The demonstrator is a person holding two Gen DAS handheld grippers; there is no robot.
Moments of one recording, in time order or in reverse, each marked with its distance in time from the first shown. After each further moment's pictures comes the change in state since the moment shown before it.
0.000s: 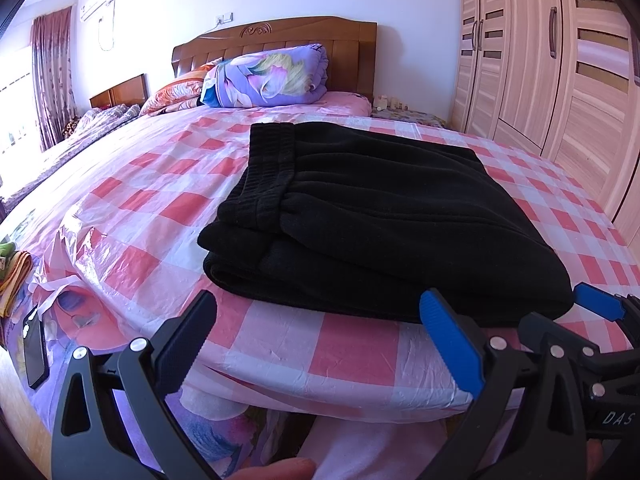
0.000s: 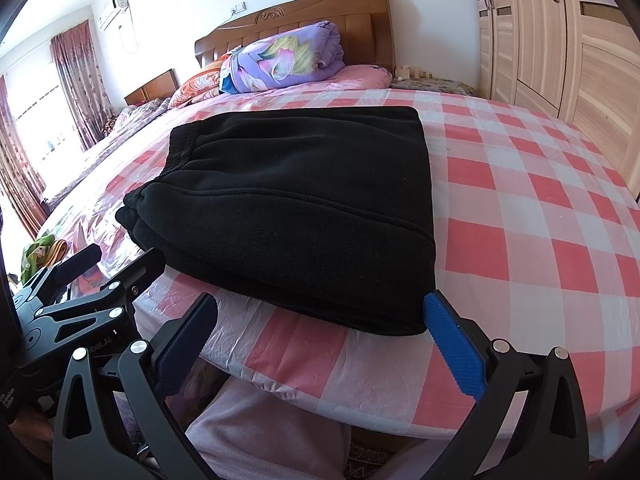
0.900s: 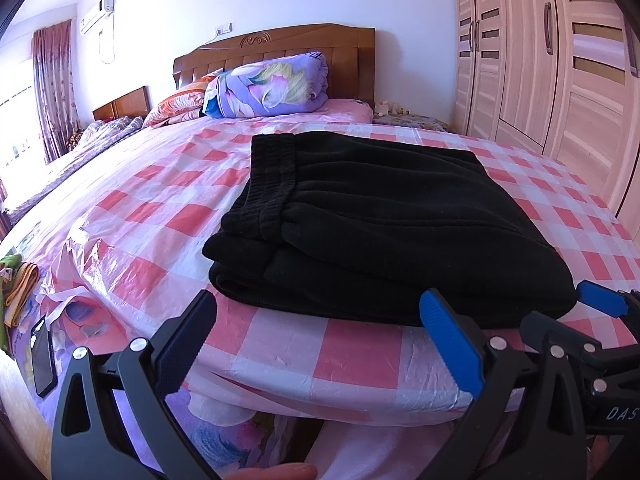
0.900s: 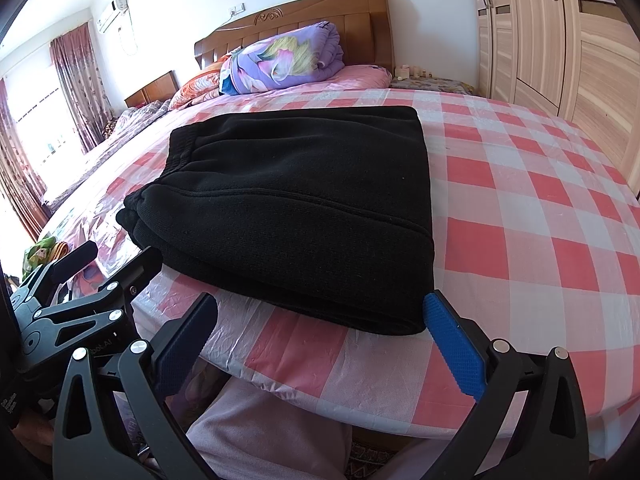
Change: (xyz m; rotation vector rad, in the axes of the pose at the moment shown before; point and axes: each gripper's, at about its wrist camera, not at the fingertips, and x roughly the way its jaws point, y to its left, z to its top) left arm -0.003 -0.001 0.001 0.032 -0.032 0.025; right arm 0.000 -0.001 -0.001 0.005 0.000 0.001
